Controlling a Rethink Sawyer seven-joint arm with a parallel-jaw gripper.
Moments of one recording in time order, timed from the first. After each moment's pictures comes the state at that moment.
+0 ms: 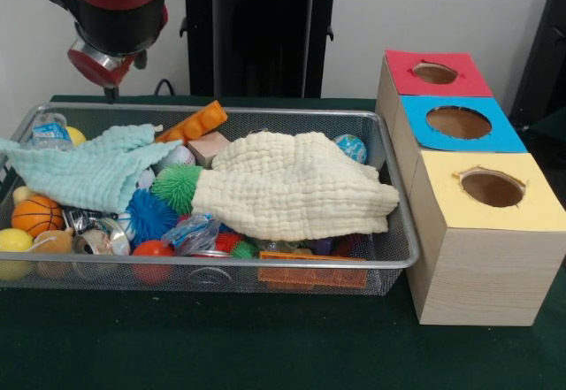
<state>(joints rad) -0.65 -0.57 0.44 1.25 -0.62 1.51 0.56</state>
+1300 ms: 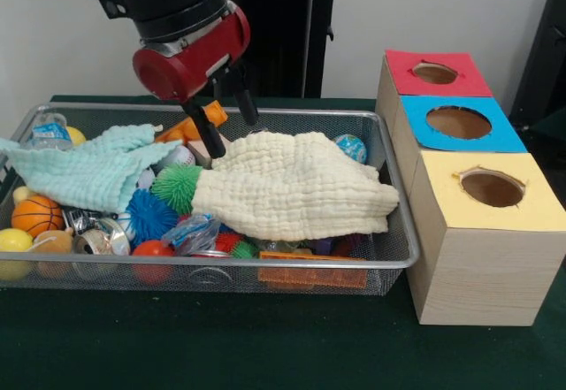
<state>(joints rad) -0.82 -0.63 0.65 1.54 -0.21 0.84 0.56</state>
